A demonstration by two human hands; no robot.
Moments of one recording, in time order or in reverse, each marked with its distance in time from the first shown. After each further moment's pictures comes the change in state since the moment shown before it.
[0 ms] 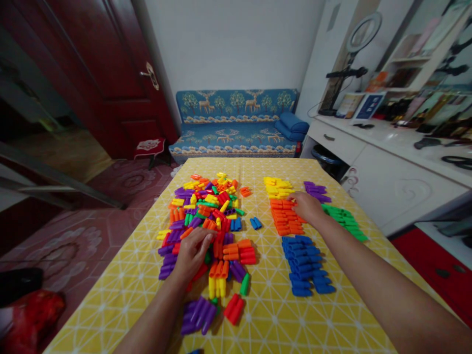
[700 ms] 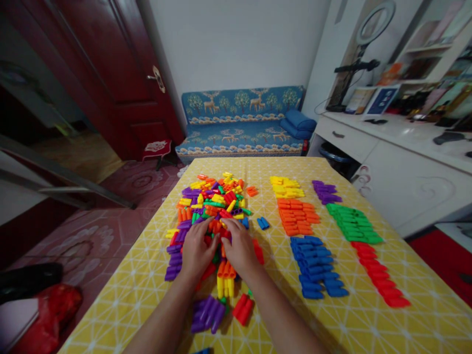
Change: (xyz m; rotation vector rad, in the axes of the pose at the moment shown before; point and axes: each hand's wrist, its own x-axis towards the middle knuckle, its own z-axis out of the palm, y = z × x) left_hand 0.002 -0.006 0.001 0.314 0.174 -0.061; right_hand -0.086 -0.247 0.048 0.952 0.145 -0.138
